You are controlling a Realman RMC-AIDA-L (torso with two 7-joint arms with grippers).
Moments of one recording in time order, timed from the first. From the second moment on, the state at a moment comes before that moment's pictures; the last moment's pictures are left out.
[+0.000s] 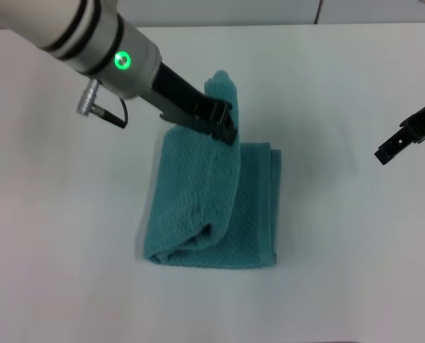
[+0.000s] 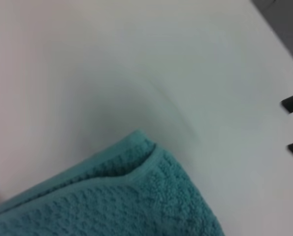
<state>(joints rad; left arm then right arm) -0.86 -2.04 1.37 1.05 2.25 1.43 -2.87 0.86 2.01 -0.93 -0.98 -2.89 -1.69 2.50</state>
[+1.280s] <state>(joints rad) -0.96 -2.05 1.50 0.80 2.19 1.25 -2.88 0.87 2.01 -0.92 -0.98 -2.89 -1.69 2.50</state>
